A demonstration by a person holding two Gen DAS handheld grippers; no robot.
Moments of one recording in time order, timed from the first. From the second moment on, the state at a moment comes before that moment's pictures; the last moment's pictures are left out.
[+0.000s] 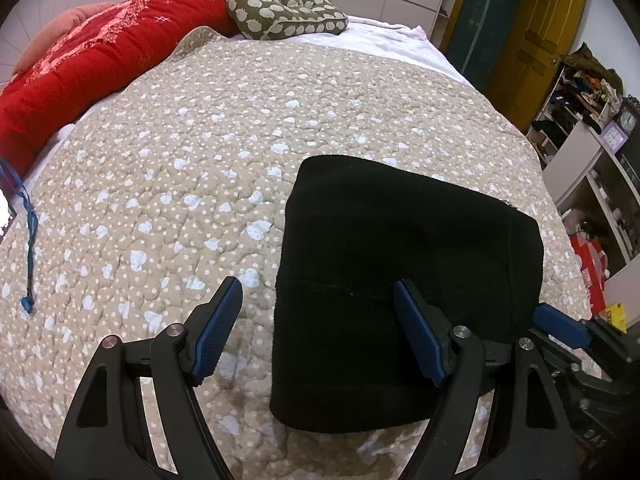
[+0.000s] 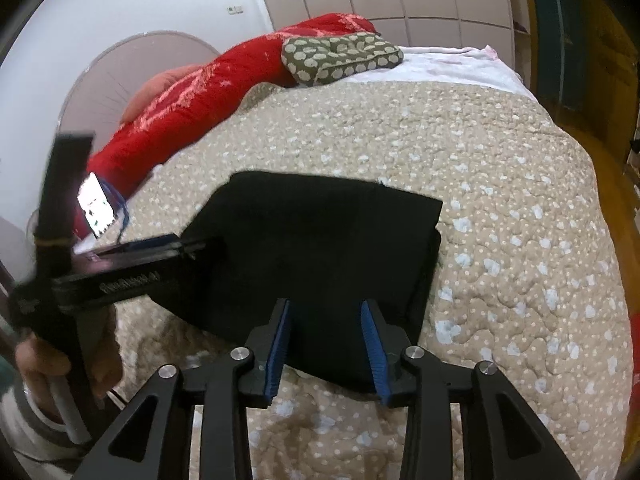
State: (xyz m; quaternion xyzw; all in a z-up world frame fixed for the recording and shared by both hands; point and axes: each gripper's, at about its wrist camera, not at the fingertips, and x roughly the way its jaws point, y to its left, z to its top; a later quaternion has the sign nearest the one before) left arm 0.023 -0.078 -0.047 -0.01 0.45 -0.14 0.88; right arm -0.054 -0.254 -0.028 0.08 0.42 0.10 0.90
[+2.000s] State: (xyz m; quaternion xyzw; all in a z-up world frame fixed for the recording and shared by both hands) left arm 0.161 -0.087 -0.054 -0.04 0.48 -0.20 0.85; right arm 0.091 -0.309 -0.042 0.20 0.38 0.09 0.90
